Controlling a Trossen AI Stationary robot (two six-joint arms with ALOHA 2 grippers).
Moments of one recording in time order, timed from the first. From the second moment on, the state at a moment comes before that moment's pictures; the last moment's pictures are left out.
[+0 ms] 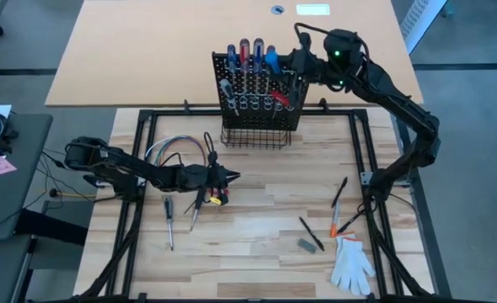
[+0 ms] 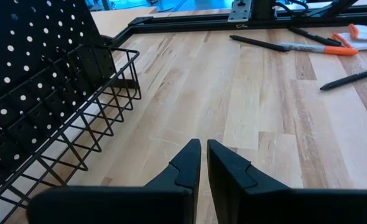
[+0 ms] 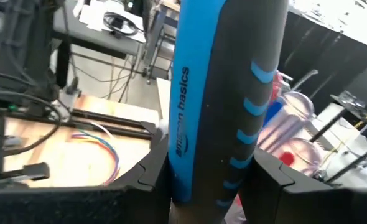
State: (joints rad) left arm -0.04 1.48 0.54 0.64 -0.36 0.04; right arm -0.54 1.54 1.89 -0.52 -0.20 -0.49
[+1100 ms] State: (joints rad) left arm -0.05 1.48 0.54 0.62 -0.36 0.04; right arm -0.65 1.54 1.79 -0.44 -0.08 -0.34
